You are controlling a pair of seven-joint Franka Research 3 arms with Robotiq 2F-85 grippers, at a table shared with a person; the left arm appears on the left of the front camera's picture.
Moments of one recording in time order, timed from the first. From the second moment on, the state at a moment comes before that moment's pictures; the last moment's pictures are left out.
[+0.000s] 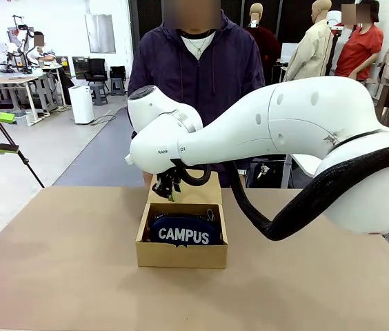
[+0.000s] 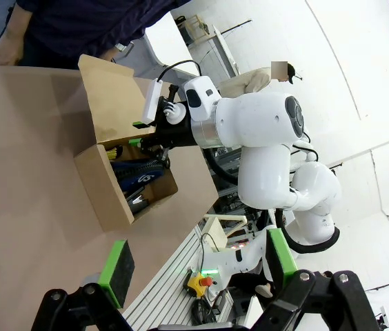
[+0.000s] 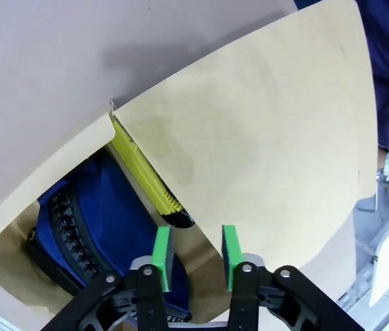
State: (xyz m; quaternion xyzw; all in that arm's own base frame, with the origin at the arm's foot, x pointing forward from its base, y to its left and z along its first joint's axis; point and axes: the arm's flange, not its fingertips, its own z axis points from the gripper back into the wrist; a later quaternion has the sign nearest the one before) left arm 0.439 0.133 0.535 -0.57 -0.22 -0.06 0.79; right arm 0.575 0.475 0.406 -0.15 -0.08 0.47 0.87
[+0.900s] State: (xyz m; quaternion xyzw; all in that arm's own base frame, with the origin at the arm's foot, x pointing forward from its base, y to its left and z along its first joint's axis) left arm 0.439 0.133 0.535 -0.57 -0.22 -0.06 0.79; right arm 0.580 0.452 0.426 -0.10 -0.06 0.44 0.89
